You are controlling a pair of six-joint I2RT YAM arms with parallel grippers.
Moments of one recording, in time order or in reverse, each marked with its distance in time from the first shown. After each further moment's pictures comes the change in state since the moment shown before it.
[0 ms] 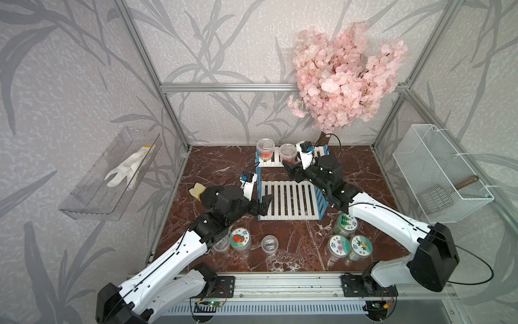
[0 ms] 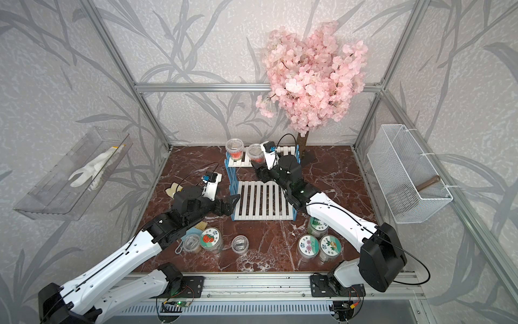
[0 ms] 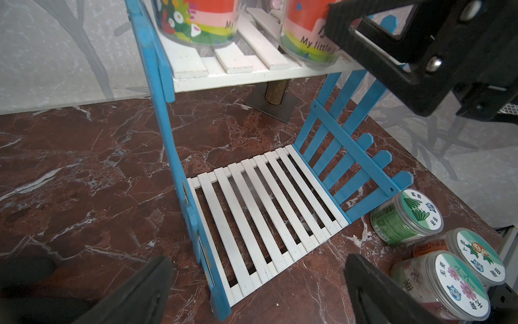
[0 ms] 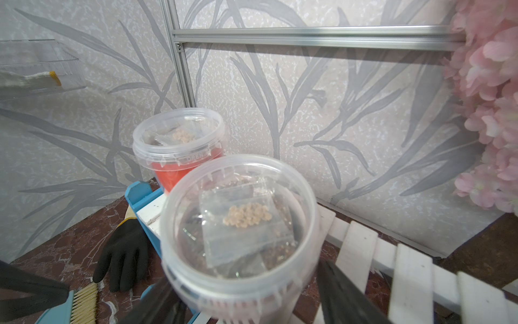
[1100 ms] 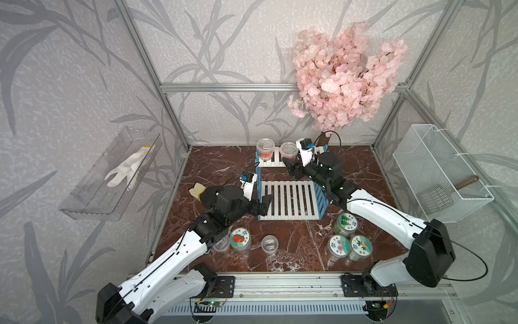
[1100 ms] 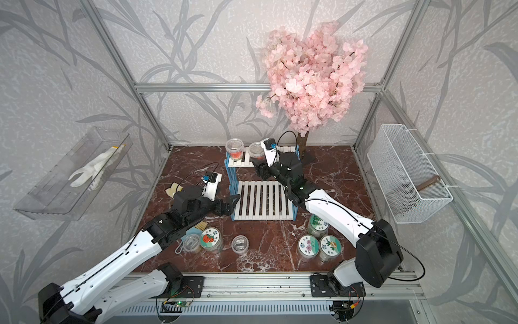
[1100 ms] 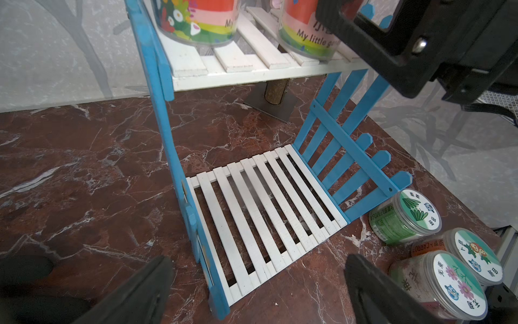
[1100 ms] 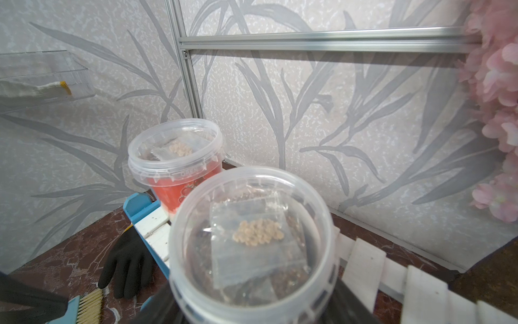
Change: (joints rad) left arm 0.000 0.000 0.000 -0.002 0.003 -0.005; right arm -0.029 0.042 0.029 0.034 -0.068 0.013
